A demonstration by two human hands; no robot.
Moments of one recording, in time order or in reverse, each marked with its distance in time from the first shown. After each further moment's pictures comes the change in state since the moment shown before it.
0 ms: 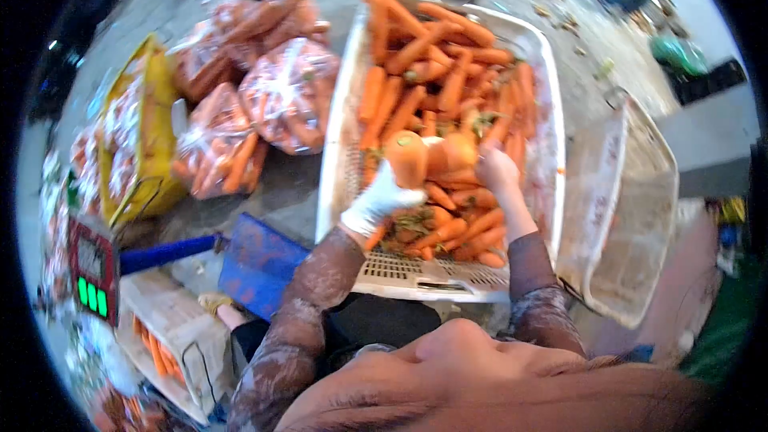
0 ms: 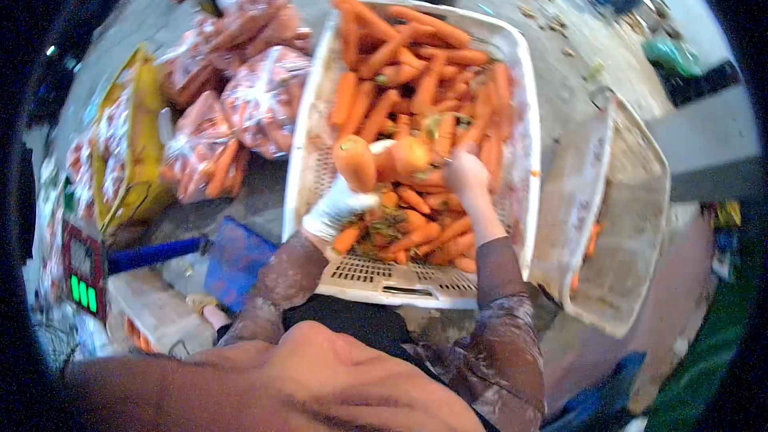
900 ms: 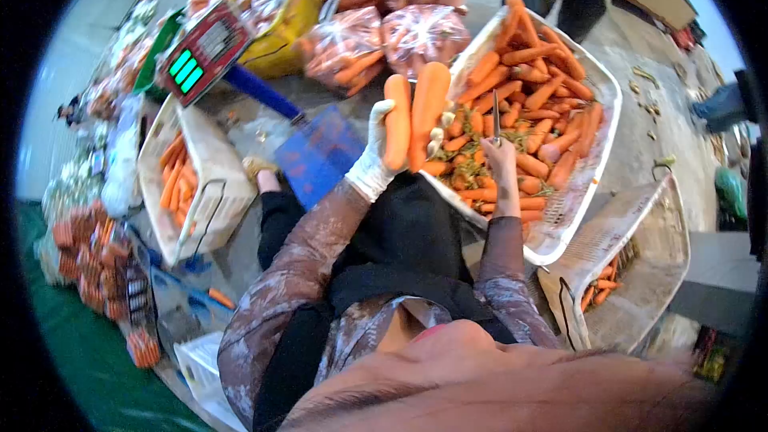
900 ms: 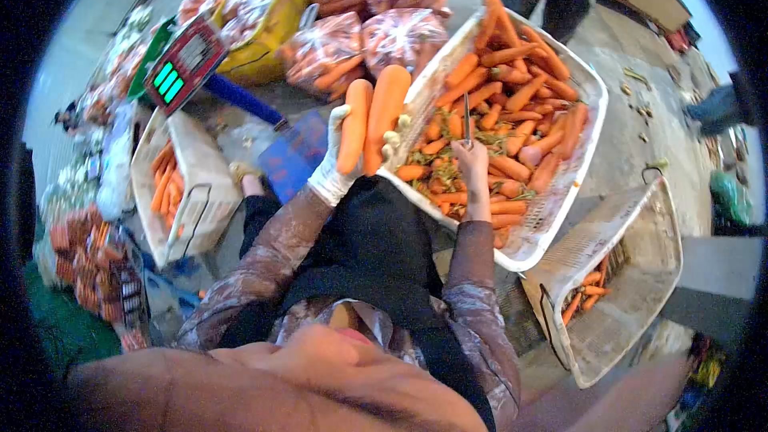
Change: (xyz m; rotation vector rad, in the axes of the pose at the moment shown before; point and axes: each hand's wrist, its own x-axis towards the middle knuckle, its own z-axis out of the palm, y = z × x) left_hand -0.169 0.091 0.011 -1.016 0.200 -0.021; right_hand -0.115 -0.103 -0.018 1.203 -0.375 -0.169
